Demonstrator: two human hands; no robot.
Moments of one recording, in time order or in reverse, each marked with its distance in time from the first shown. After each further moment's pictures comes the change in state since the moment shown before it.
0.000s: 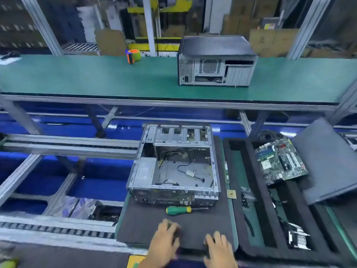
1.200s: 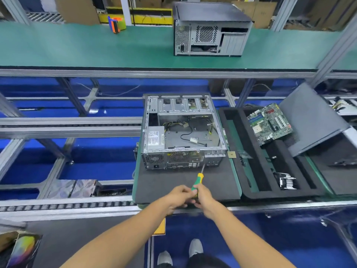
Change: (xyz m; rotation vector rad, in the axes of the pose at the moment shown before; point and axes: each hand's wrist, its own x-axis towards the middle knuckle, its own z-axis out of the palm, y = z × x) left_hand -0.024 -0.004 -0.047 -0.935 -0.441 -0.187; right_hand 0.010 -0.130 -0.024 1.479 -0.137 0.718
